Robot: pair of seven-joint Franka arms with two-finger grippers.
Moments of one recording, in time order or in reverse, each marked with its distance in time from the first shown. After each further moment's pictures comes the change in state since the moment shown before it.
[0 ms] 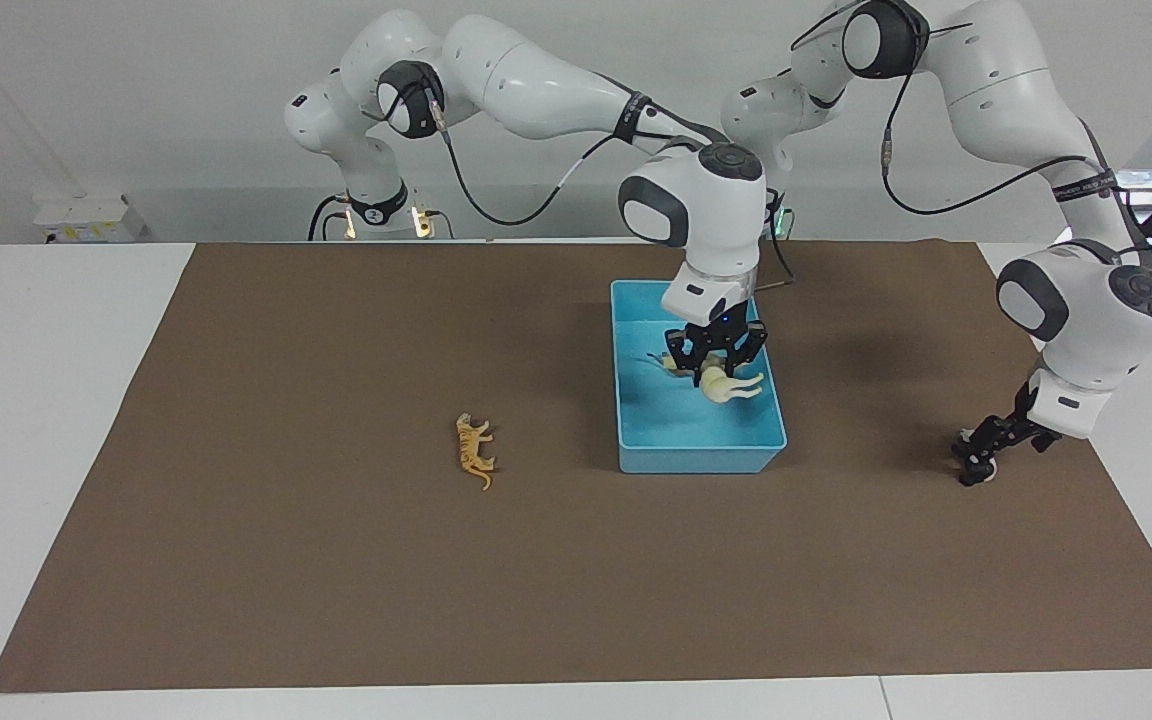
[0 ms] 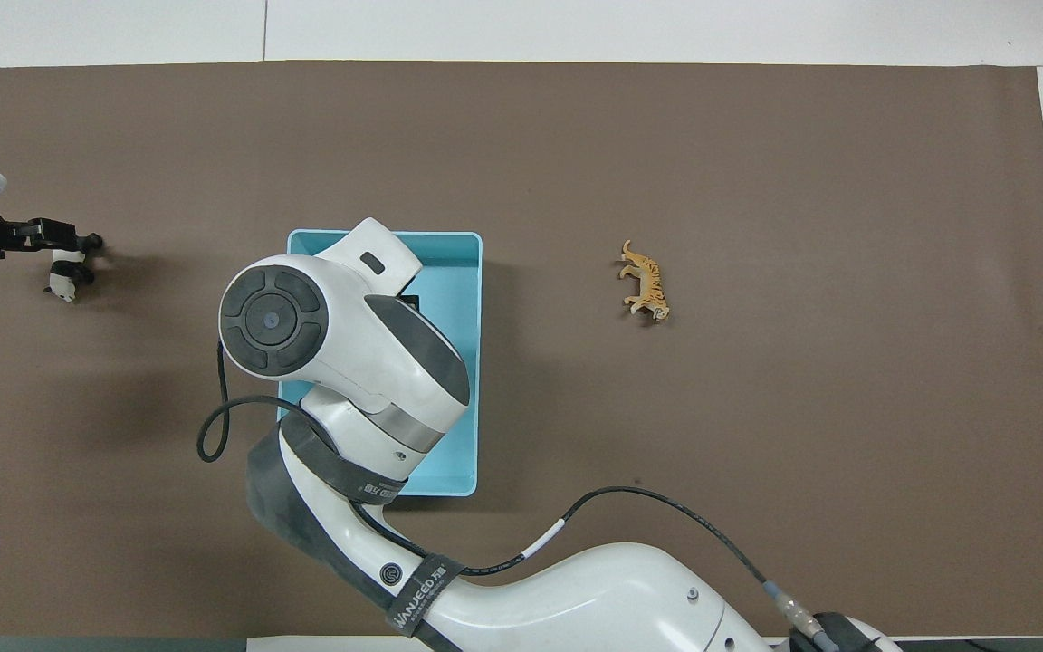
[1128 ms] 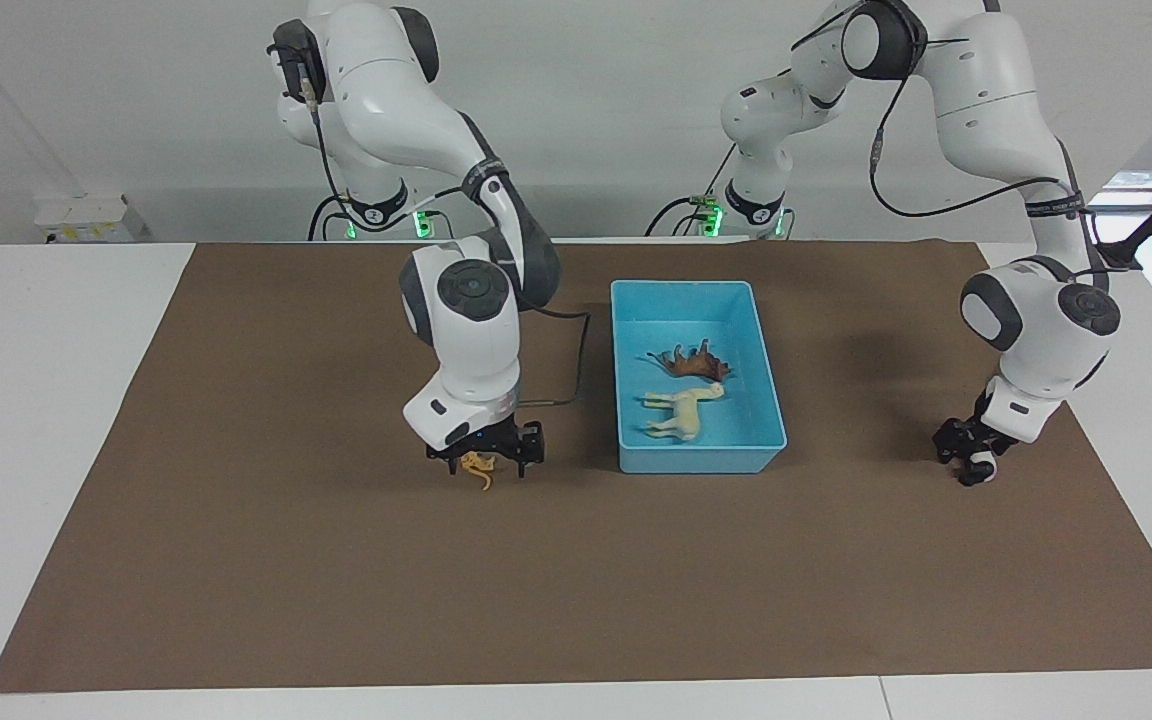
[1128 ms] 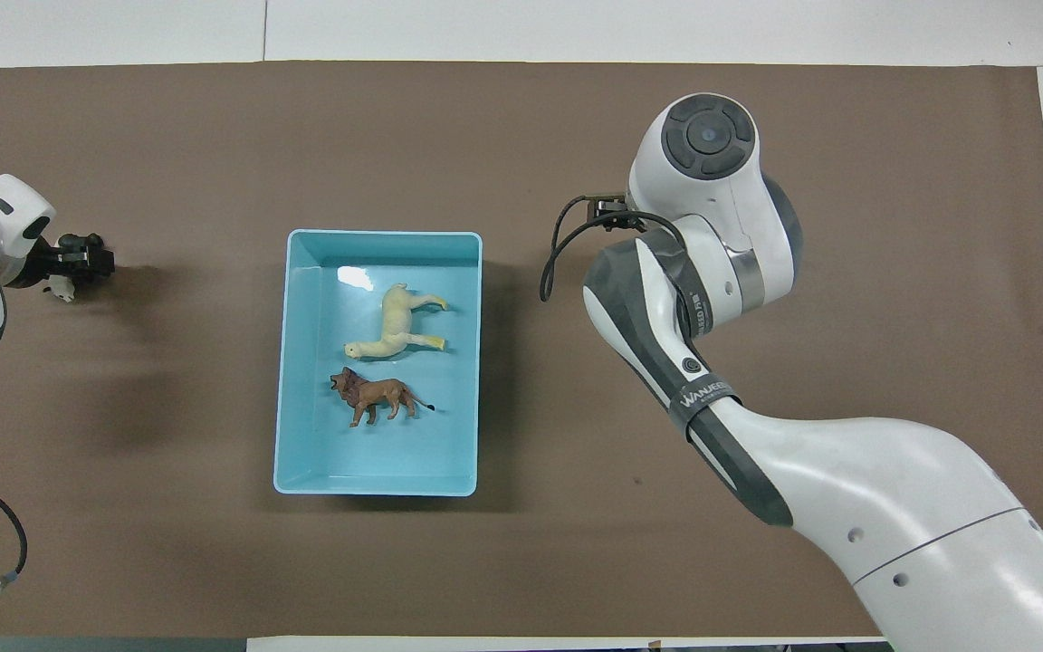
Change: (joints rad) left arm -0.009 -0.006 -0.014 -0.101 0.001 0.075 0.002; right arm -0.406 -0.280 -0.018 -0.651 -0.019 0.275 -0.368
